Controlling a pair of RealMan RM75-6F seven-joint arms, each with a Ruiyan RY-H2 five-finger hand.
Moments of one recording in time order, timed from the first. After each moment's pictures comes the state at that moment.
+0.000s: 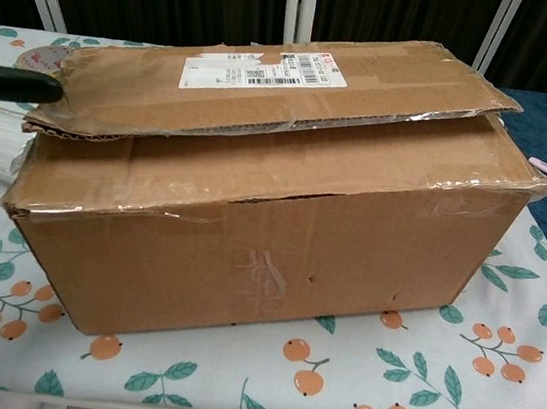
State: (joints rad) left arm -0.38 -1.27 -0.09 -1.92 1.69 1.25 0.28; right arm 0.10 -1.18 0.06 -1.45 -1.51 1.46 0.09
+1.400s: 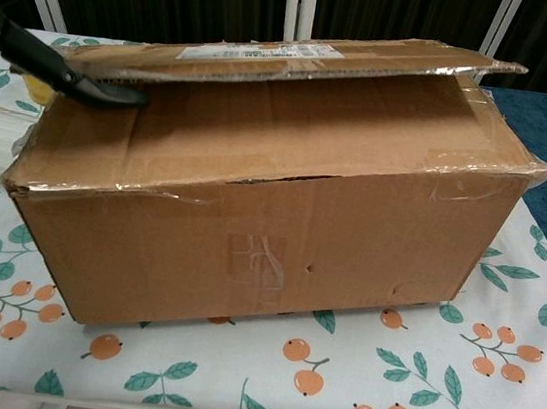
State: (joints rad) left arm -0.44 -1.50 -0.13 -1.82 1.68 1.36 0.45; right arm 0.10 -1.18 0.07 -1.42 -1.50 1.46 0.14
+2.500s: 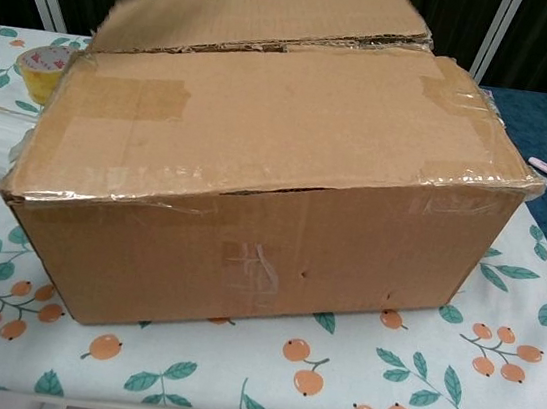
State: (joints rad) left arm -0.64 -1.44 -0.45 -1.61 1.27 1.27 0.46; right arm 0.10 -1.17 0.08 -1.44 -1.53 1.49 0.16
